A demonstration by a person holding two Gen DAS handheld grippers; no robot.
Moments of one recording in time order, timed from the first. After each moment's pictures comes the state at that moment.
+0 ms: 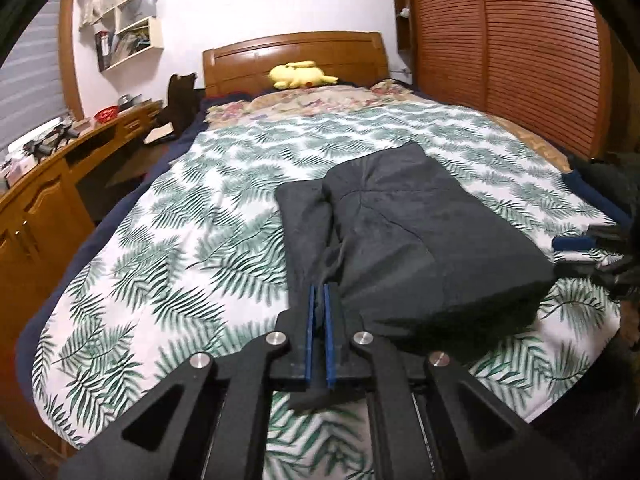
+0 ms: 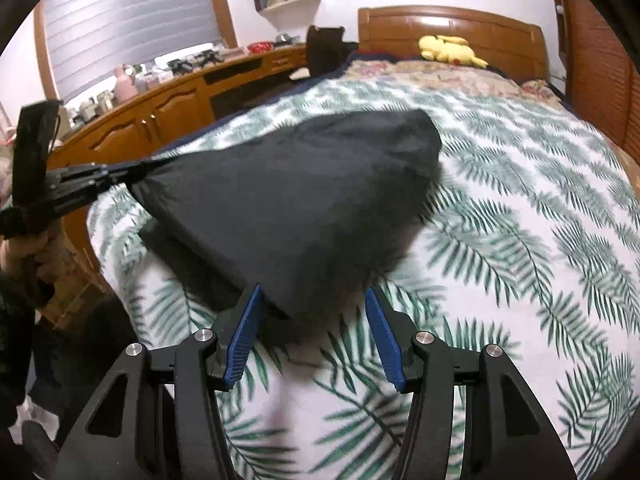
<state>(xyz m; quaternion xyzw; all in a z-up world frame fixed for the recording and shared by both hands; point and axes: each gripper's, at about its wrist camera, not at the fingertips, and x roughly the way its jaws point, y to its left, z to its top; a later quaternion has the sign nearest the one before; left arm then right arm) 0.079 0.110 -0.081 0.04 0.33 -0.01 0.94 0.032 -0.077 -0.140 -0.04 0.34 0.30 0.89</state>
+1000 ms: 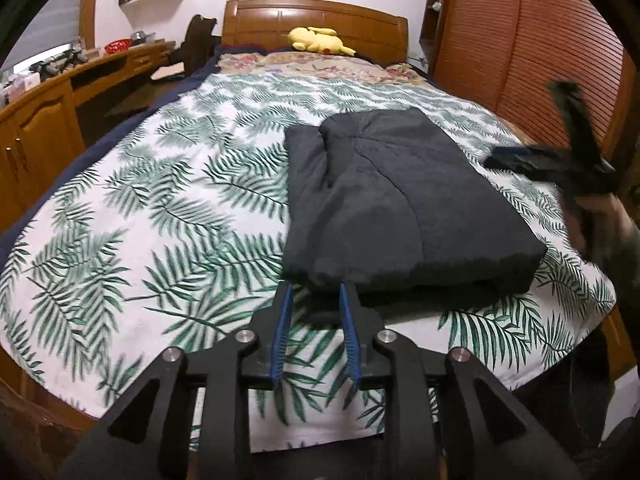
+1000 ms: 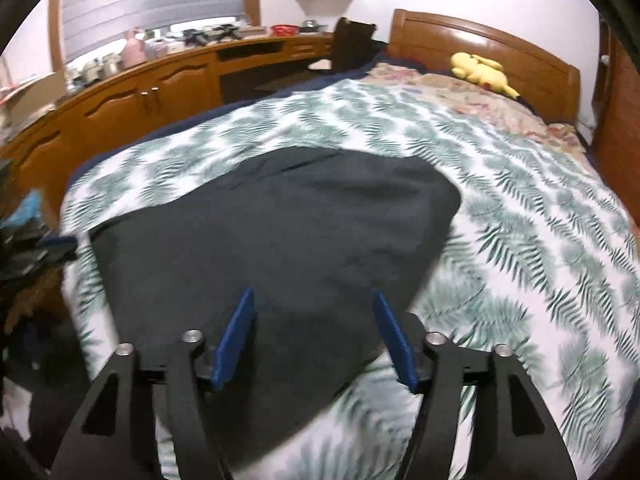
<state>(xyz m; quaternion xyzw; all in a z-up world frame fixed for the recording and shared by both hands) 0.051 0.145 -0.126 -0.06 0.38 -0.03 0.92 0.161 -0.024 -0.130 -0.14 0.34 0.28 0.89</state>
